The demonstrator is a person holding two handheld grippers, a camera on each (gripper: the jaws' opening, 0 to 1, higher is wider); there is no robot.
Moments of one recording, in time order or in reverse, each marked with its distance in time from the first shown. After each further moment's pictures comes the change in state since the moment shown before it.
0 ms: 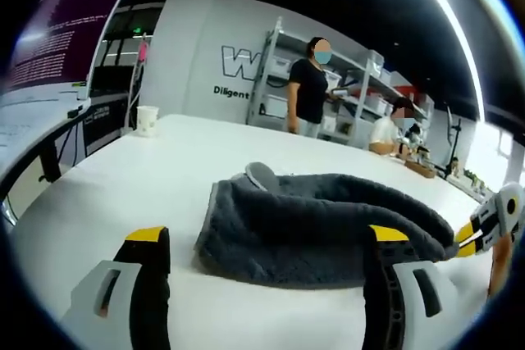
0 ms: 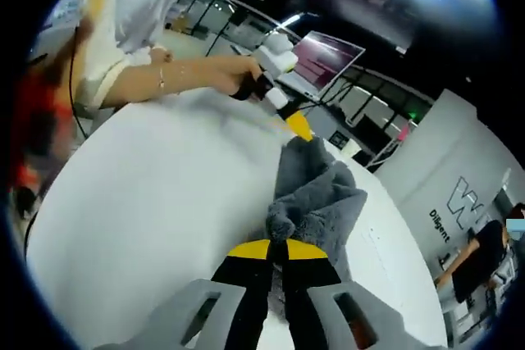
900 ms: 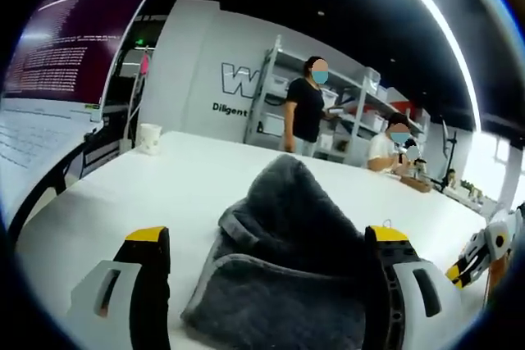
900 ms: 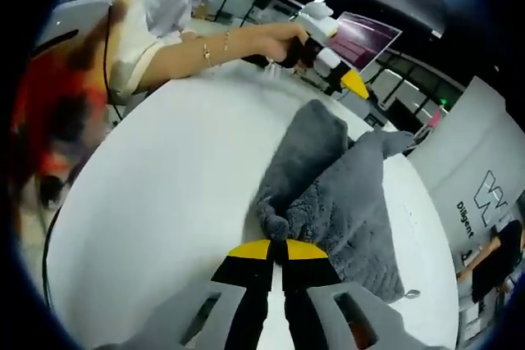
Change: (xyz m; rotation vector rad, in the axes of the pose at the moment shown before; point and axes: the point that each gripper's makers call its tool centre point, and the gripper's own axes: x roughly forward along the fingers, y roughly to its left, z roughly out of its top) left arm -0.021 -0.002 0.024 -0.013 -0.093 -0.020; right arm -0.007 0.057 -0.023 -0.009 0.107 0.173
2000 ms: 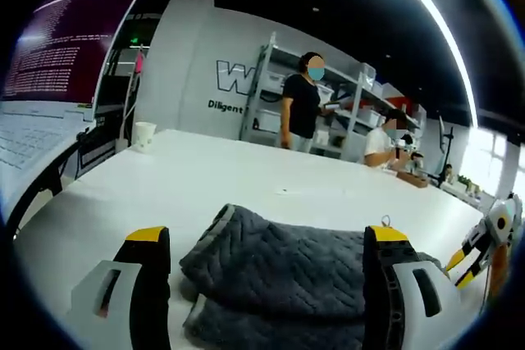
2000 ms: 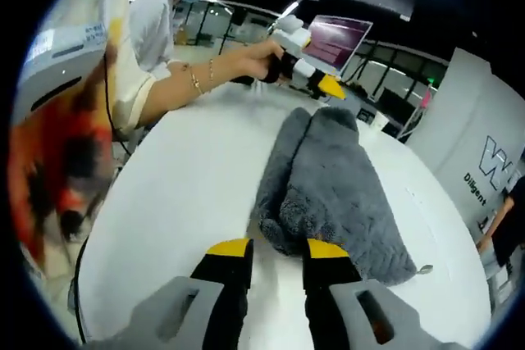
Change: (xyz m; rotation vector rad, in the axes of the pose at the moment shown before) left arm 0.004 -0.005 -0.002 0.018 0.019 -0.027; right arm -0.034 -0.004 0.002 0.225 -0.104 -0.002
